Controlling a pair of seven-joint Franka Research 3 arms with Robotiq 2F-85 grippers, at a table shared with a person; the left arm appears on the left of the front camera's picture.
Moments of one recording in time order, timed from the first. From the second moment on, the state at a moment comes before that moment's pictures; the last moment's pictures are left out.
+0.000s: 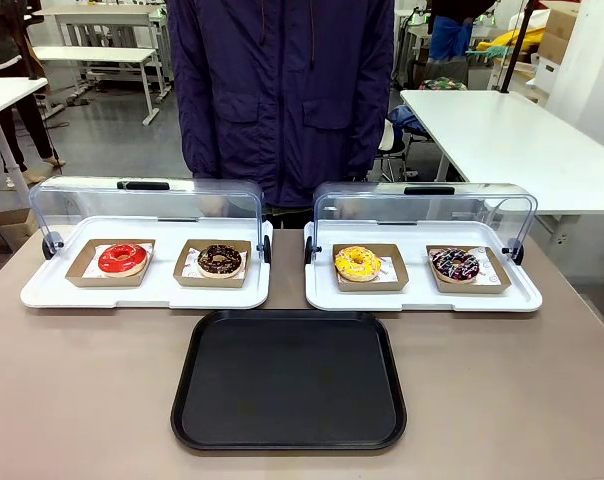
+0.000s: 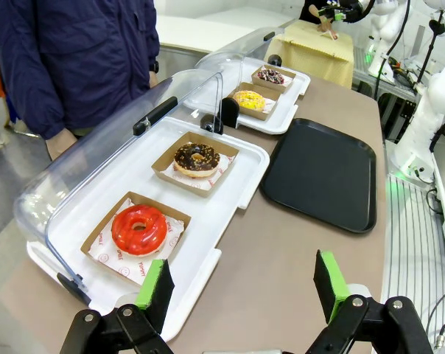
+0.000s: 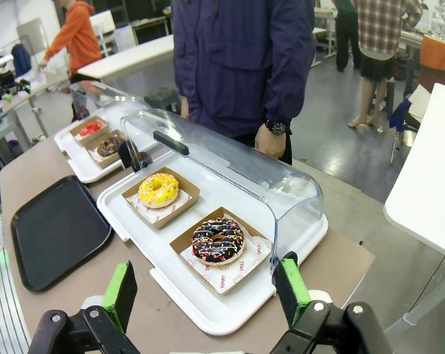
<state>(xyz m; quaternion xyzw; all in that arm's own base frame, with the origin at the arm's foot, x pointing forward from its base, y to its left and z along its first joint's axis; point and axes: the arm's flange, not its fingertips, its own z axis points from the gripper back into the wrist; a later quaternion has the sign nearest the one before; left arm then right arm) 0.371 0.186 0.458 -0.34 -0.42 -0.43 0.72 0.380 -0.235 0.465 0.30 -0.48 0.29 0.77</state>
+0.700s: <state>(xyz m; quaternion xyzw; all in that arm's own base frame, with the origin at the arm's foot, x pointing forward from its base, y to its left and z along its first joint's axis) 0.371 0.186 0.458 -0.34 -0.42 -0.43 0.72 0.380 -0.235 0.465 0.30 -0.48 0.29 0.77</state>
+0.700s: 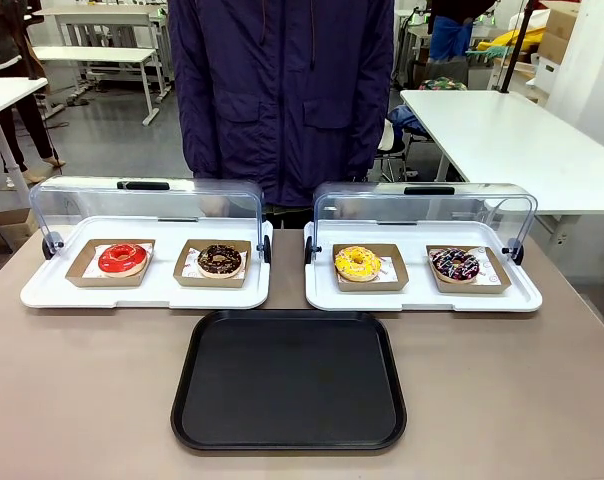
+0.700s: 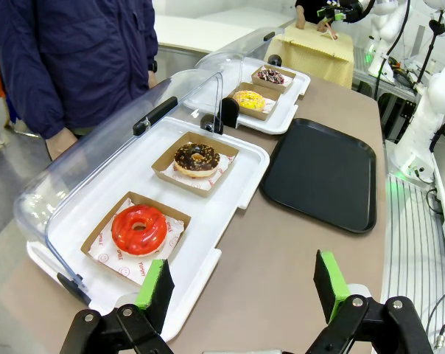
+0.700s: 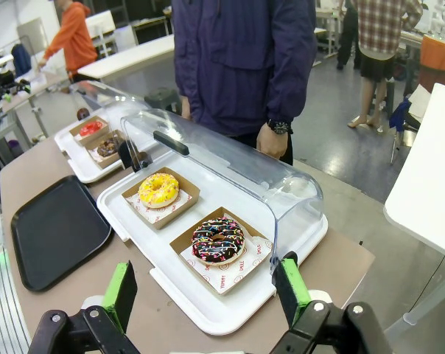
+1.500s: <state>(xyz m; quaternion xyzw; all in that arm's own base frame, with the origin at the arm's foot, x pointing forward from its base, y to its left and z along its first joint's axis) 0.371 0.186 0.458 -0.34 -0.42 -0.43 0.72 0.380 -0.235 0.465 0.30 -0.48 0.29 0.77</state>
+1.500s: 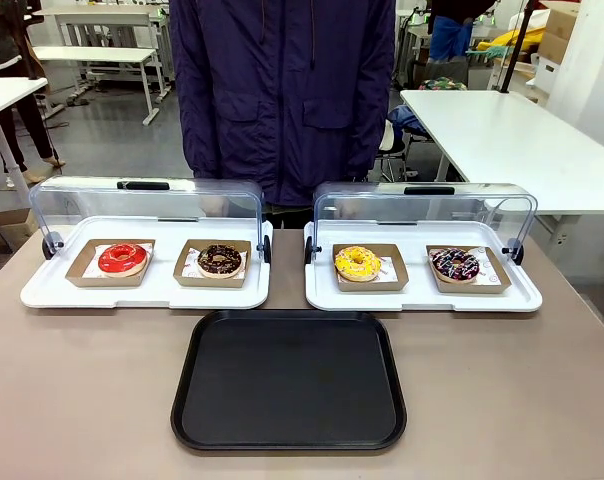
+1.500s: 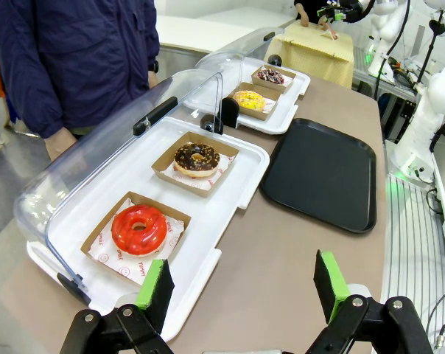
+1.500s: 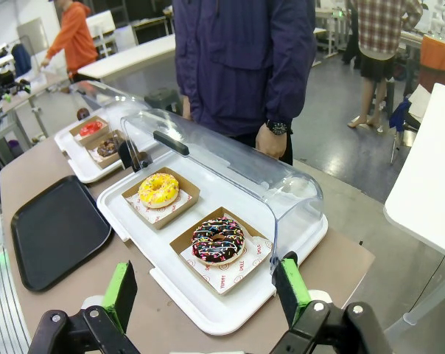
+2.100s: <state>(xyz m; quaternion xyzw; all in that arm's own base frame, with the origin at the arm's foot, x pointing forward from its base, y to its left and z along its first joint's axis) 0.371 0.186 0.458 -0.34 -0.42 -0.43 0.72 0.380 -0.235 0.465 0.30 -0.48 0.29 0.77</state>
